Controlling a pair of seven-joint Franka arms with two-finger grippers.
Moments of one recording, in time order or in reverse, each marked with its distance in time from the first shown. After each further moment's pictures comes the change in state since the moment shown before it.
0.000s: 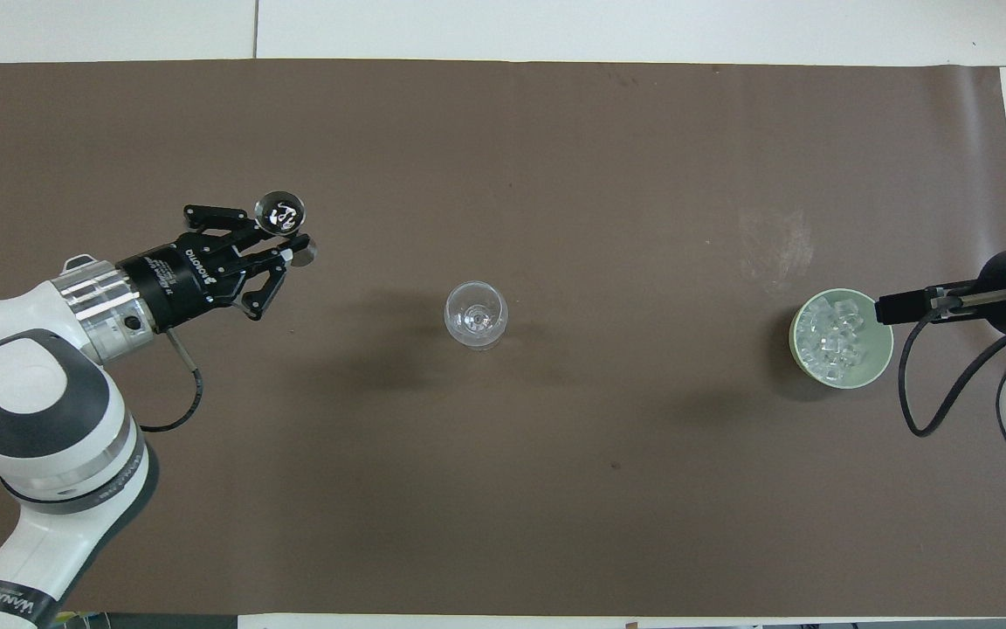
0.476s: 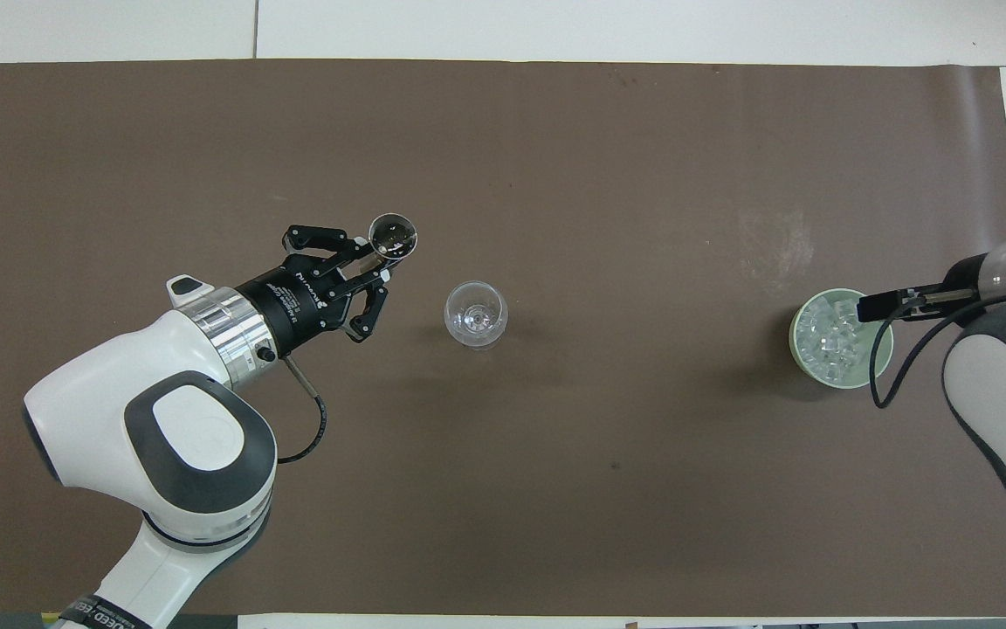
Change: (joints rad) left arm -0.054 0.022 -0.212 0.013 0.025 0.303 -0.042; right arm -0.033 0.128 0.005 -0.126 0.002 0.236 -0.030
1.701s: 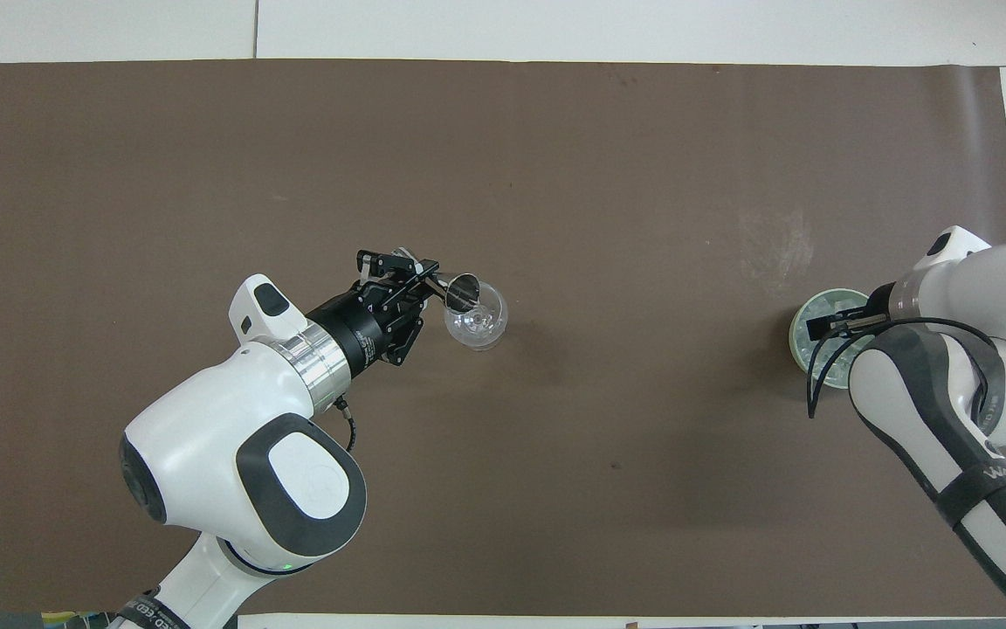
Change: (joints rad) left arm -0.126 0.034 -0.003 -0.024 0.136 0.166 0.492; right arm 0.004 0.093 -0.003 -0.127 0.000 0.206 -0.079
